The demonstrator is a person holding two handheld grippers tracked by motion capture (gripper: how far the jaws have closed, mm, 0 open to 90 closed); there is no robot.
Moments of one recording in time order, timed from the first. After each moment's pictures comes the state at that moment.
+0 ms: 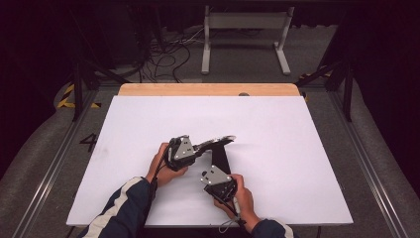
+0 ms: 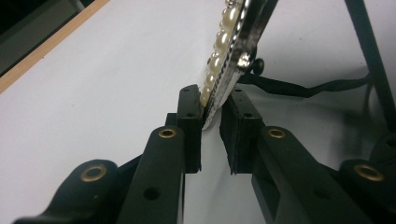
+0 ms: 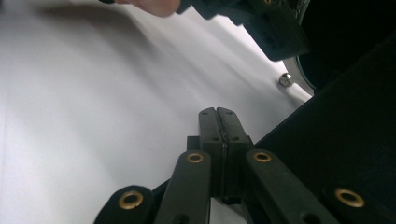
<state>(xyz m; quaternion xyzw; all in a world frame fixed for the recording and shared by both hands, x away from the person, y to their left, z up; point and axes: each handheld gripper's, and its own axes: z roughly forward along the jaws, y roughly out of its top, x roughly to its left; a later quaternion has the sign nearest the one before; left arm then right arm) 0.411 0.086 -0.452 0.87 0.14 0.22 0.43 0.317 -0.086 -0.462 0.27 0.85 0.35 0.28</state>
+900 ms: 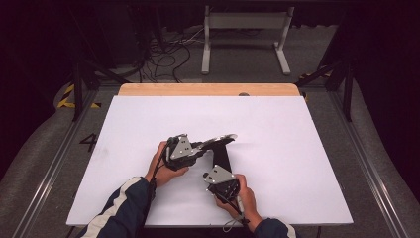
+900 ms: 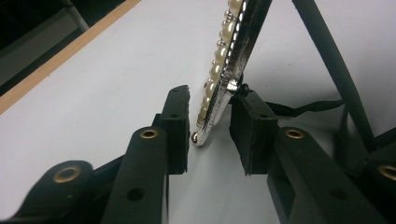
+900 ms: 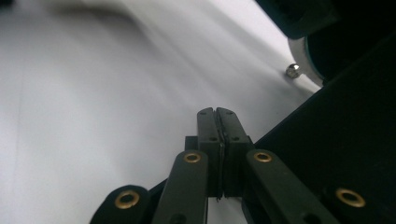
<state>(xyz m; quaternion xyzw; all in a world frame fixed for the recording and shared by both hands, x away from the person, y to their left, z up) 0.408 0.088 -0.443 0.85 0.14 0.22 0.46 0.319 -0.094 -0.463 0.27 0.86 0.36 0.25</state>
